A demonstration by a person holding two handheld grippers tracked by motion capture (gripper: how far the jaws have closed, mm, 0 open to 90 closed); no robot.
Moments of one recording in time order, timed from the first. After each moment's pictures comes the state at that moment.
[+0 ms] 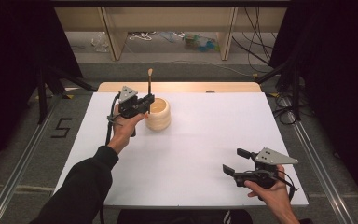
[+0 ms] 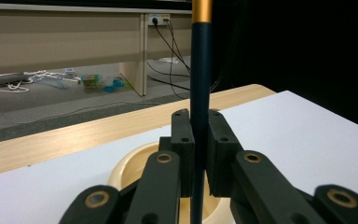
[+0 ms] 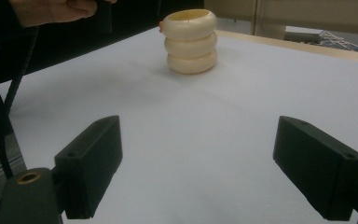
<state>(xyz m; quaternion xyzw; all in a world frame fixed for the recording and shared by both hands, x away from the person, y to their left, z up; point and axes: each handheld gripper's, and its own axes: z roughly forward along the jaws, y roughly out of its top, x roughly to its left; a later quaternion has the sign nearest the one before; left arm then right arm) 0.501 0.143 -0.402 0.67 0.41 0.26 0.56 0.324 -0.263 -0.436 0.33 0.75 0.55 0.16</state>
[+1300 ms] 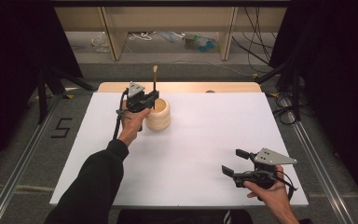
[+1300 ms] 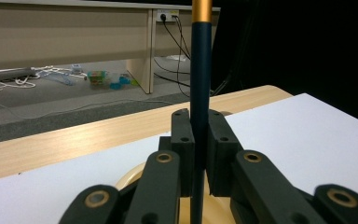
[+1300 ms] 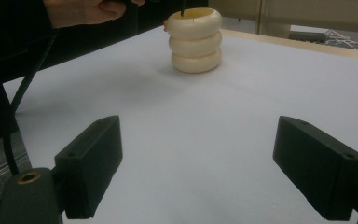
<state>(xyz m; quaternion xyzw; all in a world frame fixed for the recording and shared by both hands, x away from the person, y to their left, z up) 0.532 0.129 -0.414 0.66 0.43 0.26 0.55 0.324 -0.262 -0.436 0.33 0.75 0.55 0.15</state>
